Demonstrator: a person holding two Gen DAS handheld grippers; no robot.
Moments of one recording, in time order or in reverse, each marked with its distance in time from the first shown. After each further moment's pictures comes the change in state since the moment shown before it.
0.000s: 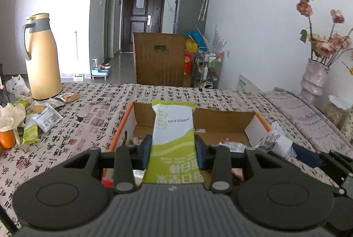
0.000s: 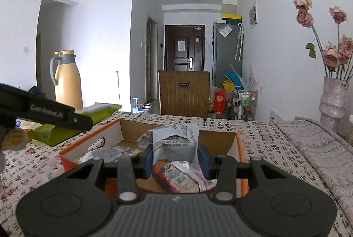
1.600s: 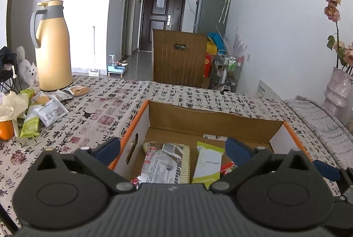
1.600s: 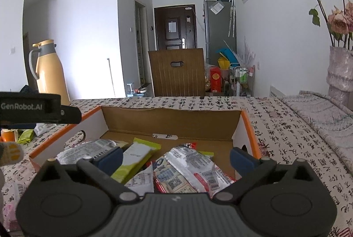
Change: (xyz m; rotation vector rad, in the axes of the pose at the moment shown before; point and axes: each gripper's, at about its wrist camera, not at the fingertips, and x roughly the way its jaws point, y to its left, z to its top) left arm 0.044 0.013 -0.004 -0.068 -0.012 0.084; right arm 0.066 -0.014 -0.011 0.080 0.095 -0.008
